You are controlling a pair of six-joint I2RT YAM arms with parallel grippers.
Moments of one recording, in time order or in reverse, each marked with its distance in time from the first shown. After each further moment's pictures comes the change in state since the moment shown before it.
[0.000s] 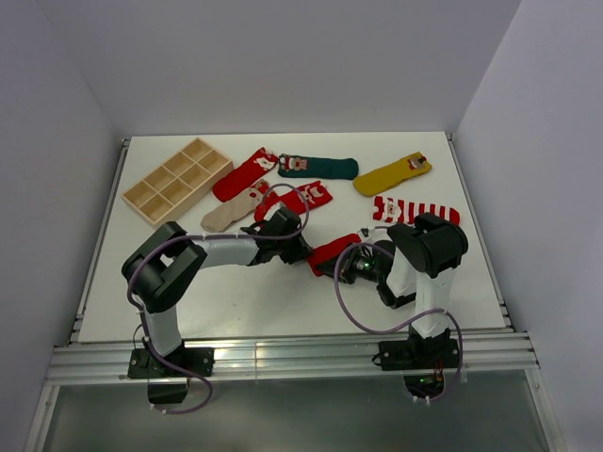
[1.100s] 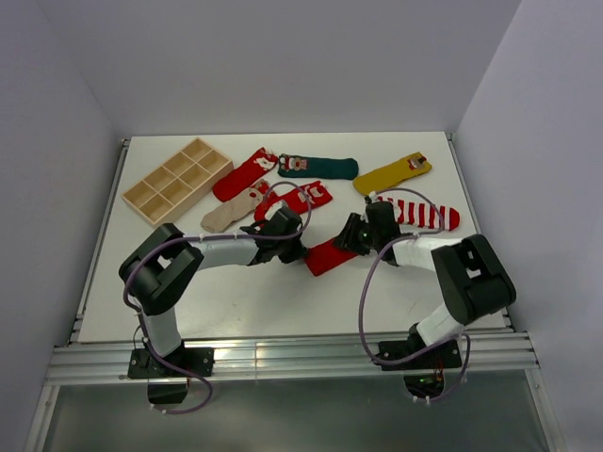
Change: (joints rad) left arm -0.010 -0.014 0.020 -0.054 -0.036 0.085; right arm -0.046 -0.446 0.359 -1.201 0.361 -0.534
